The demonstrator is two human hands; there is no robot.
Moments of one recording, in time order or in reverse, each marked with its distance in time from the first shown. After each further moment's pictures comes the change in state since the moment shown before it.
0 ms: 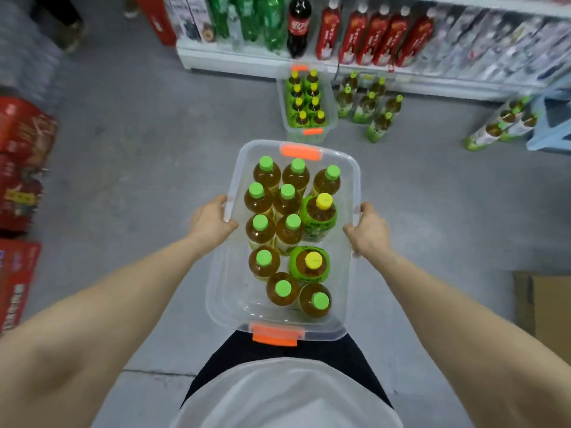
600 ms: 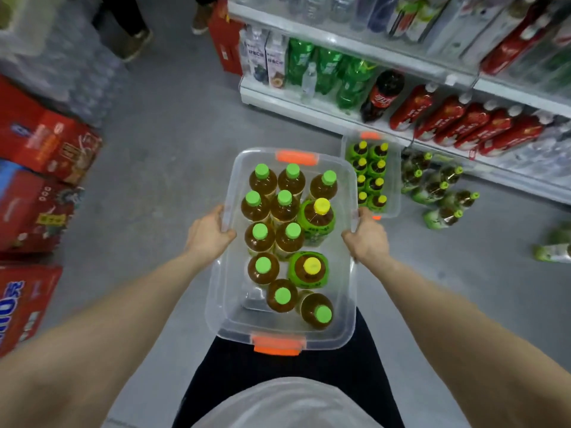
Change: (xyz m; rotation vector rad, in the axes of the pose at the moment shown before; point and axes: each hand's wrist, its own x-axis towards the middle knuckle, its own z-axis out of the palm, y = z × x) left_hand 0.320 -0.041 -0.192 -0.104 0.057 -0.240; right_hand 0.291 -0.346 0.023 -0.160 -0.145 -0.120
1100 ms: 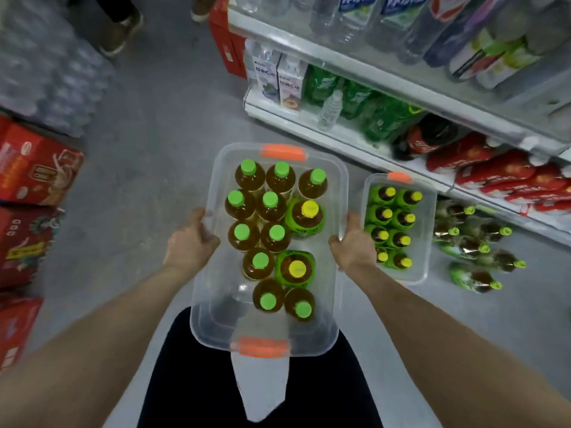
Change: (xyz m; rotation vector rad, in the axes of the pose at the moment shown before) left_hand 0.274 0.047 -0.033 -0.035 0.026 -0.177; right_hand 0.270 -0.145 -0.001 -0.065 -0.100 -0.023
